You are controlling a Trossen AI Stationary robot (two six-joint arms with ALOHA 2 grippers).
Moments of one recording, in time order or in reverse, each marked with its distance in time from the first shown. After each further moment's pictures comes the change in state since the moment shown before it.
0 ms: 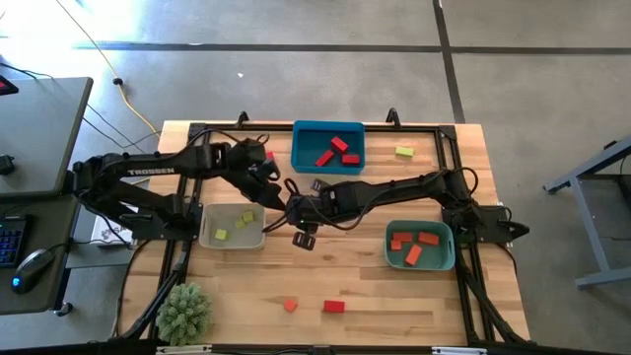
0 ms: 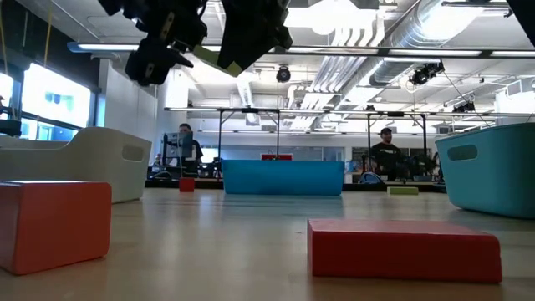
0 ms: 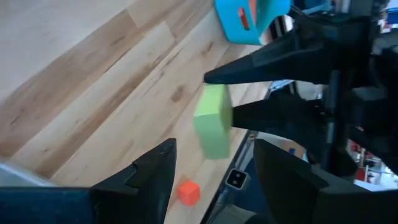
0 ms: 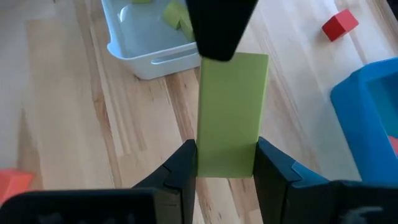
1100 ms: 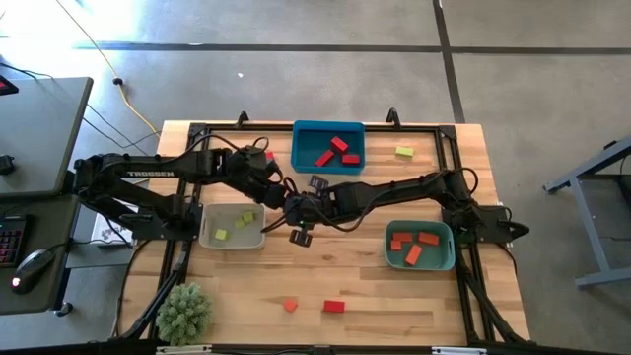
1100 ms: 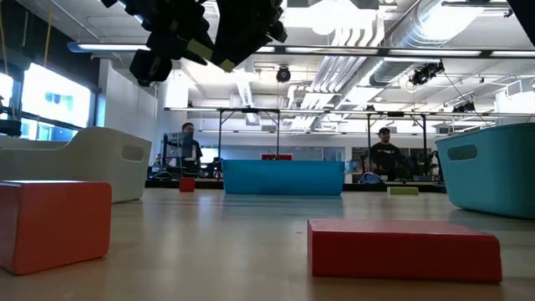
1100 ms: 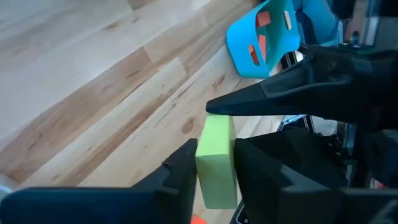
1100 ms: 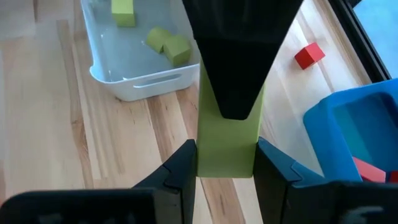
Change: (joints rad) left arm -0.076 0.002 0.000 0.054 -0.223 -0.068; right arm 0.006 0.000 0.000 0.060 0.106 -0.060
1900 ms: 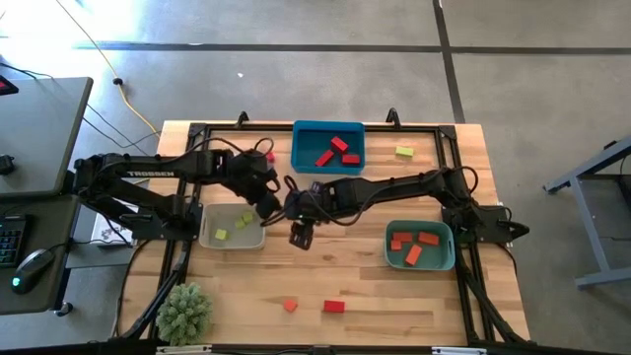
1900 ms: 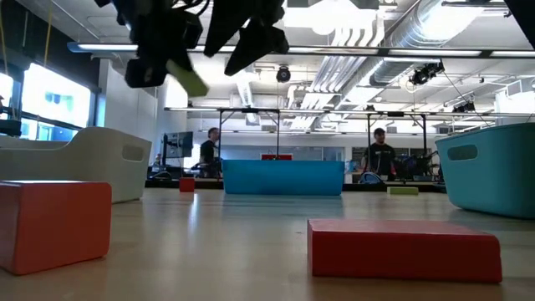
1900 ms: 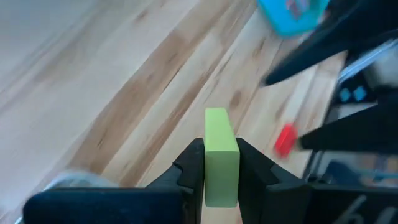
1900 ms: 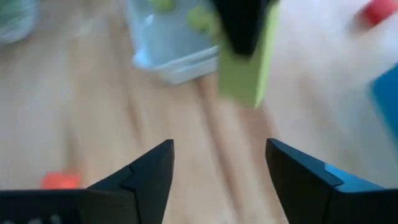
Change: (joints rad) left arm -0.009 0.000 -0.001 -0.158 -0.019 0.292; right arm -0.022 0.000 0.000 -0.019 -0.221 0.127
